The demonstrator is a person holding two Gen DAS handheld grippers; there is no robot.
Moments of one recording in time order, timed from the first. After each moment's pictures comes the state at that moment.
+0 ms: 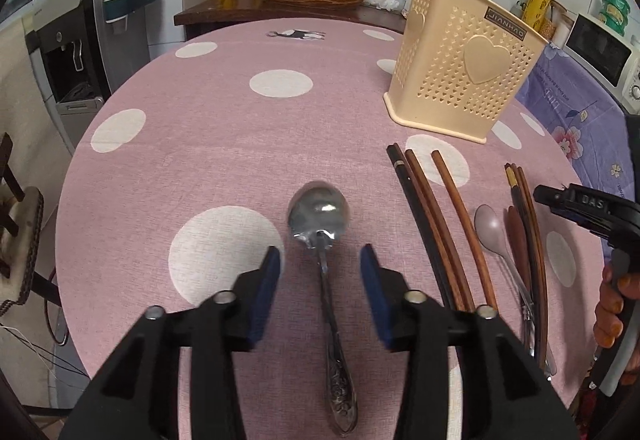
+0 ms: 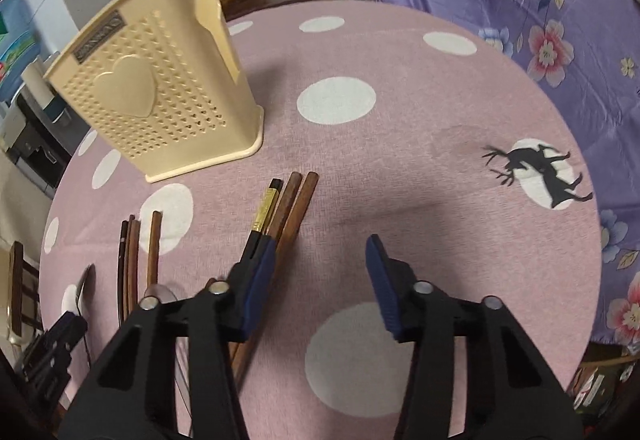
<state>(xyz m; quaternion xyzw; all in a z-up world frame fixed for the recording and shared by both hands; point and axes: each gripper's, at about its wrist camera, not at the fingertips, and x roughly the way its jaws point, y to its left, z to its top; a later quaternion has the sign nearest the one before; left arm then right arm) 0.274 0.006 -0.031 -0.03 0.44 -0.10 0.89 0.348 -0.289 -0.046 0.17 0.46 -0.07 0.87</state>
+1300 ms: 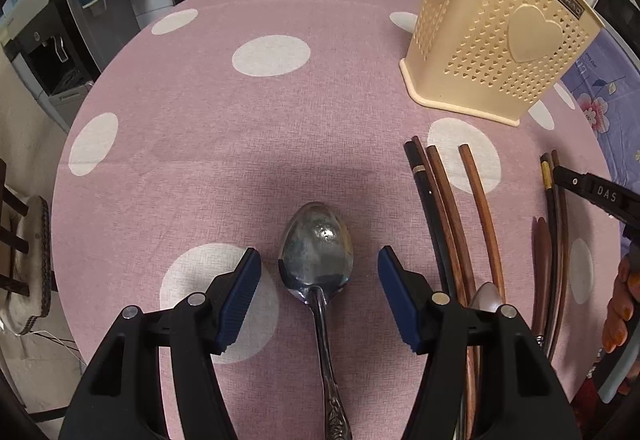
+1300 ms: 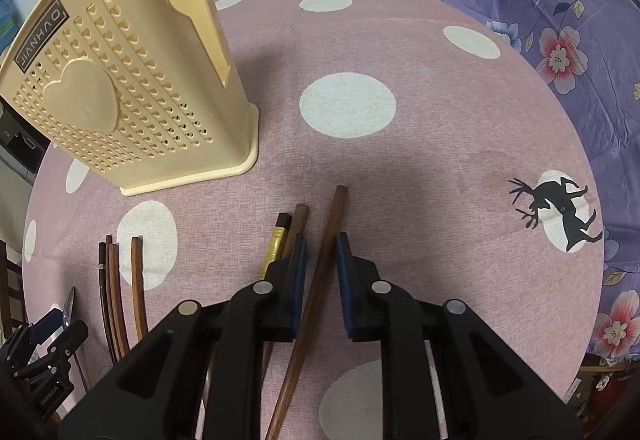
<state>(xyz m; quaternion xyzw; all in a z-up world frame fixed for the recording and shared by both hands) 0.334 -0.005 -0.035 0.01 0.55 -0.08 0.83 0.391 -0.280 -0.047 0.13 0.50 -0.09 0.85</state>
